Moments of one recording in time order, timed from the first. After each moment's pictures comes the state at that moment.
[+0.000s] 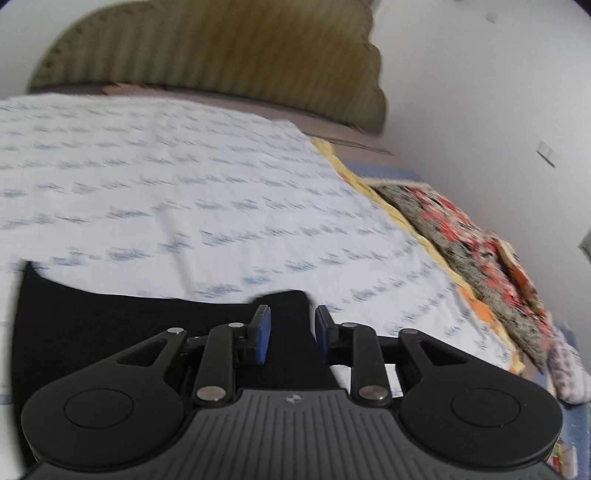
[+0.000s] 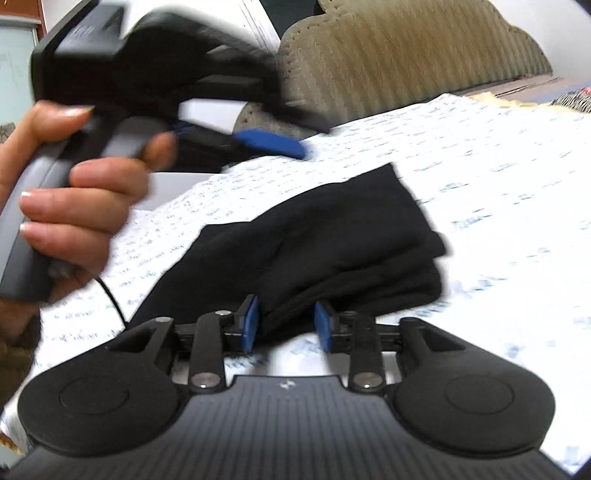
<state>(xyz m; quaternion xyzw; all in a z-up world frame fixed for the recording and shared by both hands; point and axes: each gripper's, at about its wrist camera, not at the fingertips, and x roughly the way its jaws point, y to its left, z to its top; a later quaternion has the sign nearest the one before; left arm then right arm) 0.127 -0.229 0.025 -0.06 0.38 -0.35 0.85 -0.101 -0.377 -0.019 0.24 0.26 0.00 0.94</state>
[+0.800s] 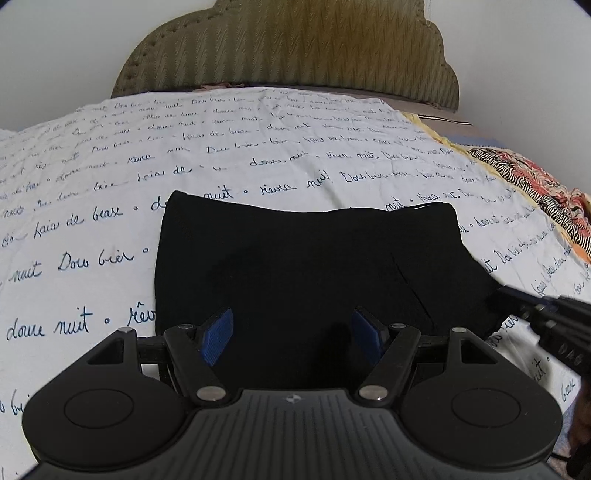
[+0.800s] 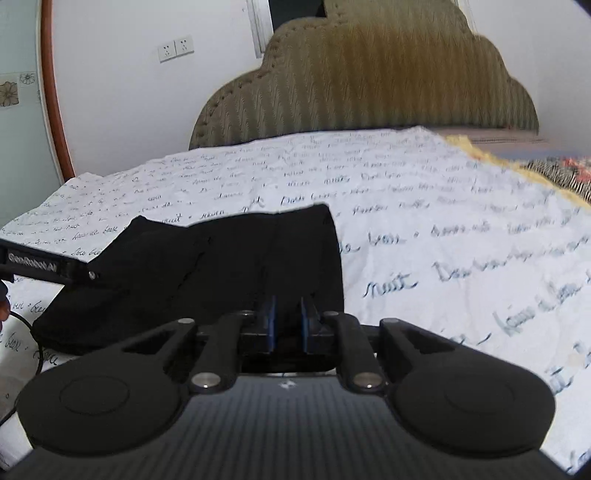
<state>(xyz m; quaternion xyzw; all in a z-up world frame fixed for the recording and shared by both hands) 0.089 -0.161 -0.035 0.04 0.37 -0.24 0.90 -0.078 -0.412 -0.006 0.12 0.29 -0.05 0.95</state>
